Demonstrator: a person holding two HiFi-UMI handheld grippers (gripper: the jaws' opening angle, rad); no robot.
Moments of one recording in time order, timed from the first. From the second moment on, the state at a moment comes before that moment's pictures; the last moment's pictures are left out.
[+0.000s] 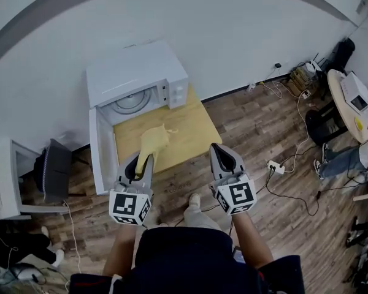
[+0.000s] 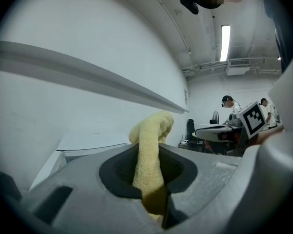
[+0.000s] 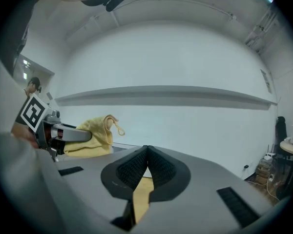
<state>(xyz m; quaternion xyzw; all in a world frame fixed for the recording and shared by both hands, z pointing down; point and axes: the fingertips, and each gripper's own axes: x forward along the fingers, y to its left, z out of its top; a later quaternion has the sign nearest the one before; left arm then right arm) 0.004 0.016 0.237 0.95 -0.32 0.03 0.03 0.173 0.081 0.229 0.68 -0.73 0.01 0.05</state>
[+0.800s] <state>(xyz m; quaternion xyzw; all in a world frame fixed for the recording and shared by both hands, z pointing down) 0.019 -0.006 0.261 0.89 -0.46 0.04 0.06 0.187 -0.008 0.257 0.55 -0.83 0.02 0.06</state>
